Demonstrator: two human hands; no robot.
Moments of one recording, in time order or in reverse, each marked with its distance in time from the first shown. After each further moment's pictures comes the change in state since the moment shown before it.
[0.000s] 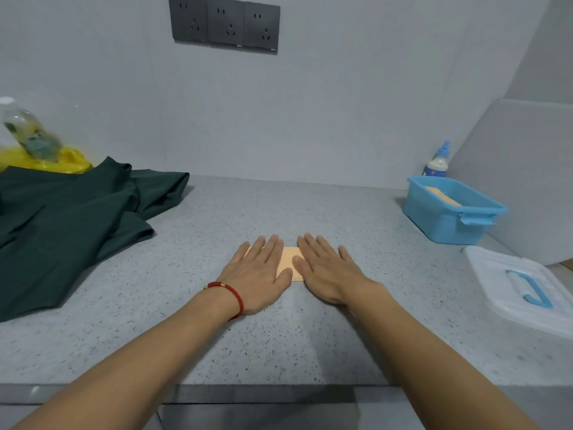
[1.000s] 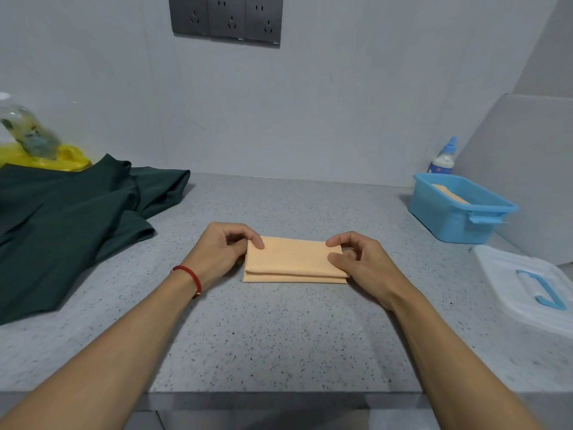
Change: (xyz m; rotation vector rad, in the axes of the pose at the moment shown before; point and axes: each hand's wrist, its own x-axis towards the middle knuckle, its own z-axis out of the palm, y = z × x) left_hand 0.004 -0.054 -0.027 -1.159 0.327 -0.052; right_hand -0.018 0.047 -0.013 1.004 0.302 -0.064
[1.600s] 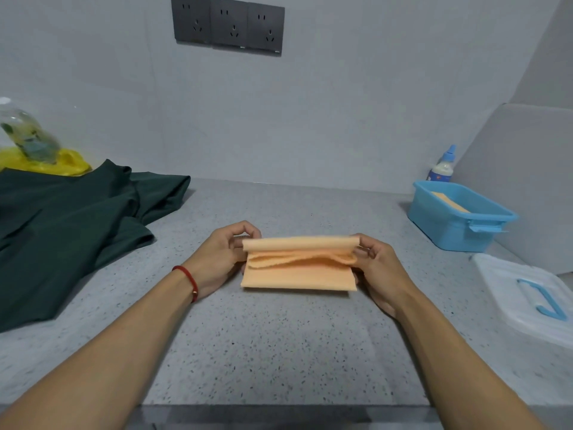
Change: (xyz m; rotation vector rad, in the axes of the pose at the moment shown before) left_hand 0.005 0.002 -0.003 -0.246 -0.176 -0.036; right_hand 0.004 -0.005 -0.005 0.379 0.015 0.015
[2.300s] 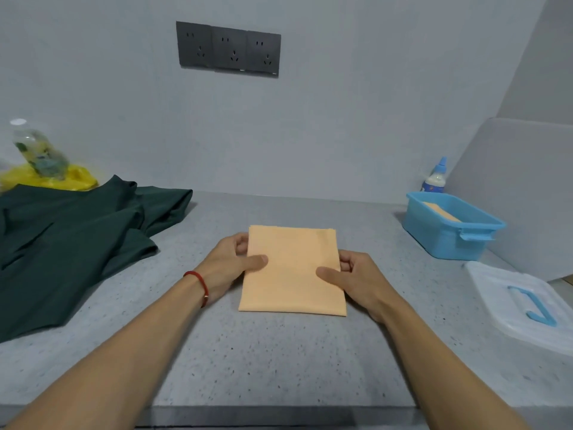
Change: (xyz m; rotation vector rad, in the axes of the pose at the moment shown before) left_hand 0.003 0.009 0.014 0.029 0.120 -0.115; right_hand -0.006 0.000 0.010 -0.194 -0.059 0.059
